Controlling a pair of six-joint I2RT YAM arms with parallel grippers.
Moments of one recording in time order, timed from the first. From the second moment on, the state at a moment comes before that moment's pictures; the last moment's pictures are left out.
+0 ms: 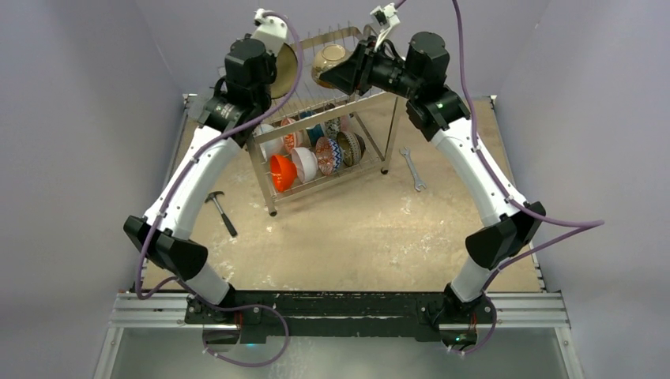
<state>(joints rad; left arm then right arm) -0.44 1.62 1.93 -0.42 -0.60 0.33 0.48 1.70 1.96 -0.20 -0.62 0.46</state>
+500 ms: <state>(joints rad) -0.67 1.52 1.63 0.05 -0.87 0.93 0.48 1.60 1.88 -0.20 -0.61 0.44</state>
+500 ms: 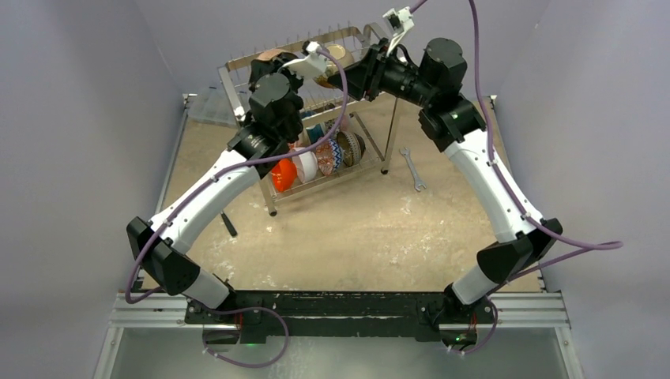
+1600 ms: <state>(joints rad) -0.82 1.57 1.46 0.60 -1.12 1.71 0.46 1.47 1.78 -0.26 -0.55 0.39</state>
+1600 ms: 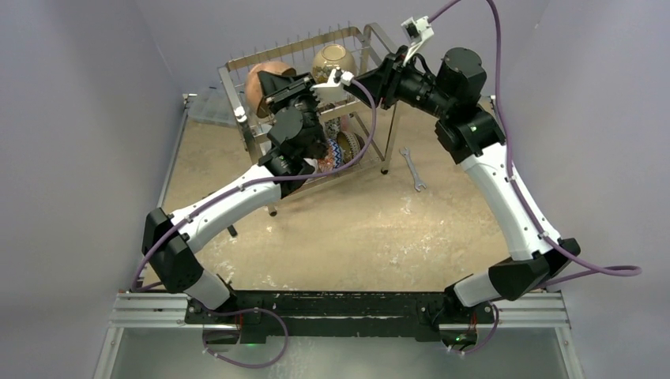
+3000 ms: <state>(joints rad) -0.71 1.54 2.09 -0.70 -0.63 0.19 0.48 1.68 2.05 -0.15 -0.63 0.22</state>
